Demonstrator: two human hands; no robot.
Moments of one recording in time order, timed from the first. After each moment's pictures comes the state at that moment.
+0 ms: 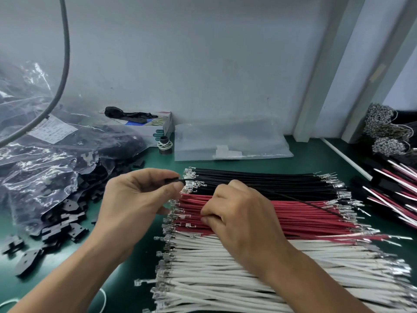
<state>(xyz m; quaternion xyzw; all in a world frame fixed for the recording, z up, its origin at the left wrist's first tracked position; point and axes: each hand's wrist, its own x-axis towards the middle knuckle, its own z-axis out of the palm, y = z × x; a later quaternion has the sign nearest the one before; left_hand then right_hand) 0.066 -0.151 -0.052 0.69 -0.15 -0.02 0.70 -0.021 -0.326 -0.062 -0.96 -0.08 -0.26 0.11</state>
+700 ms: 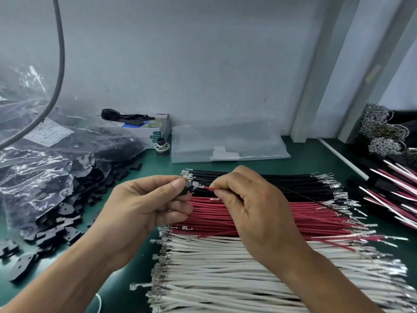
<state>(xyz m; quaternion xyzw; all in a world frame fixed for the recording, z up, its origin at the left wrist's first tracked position) 0.065 -0.152 -0.048 0.58 -0.14 -0.21 0.78 -0.028 -0.340 -0.047 -0.90 -0.04 -0.33 0.28</state>
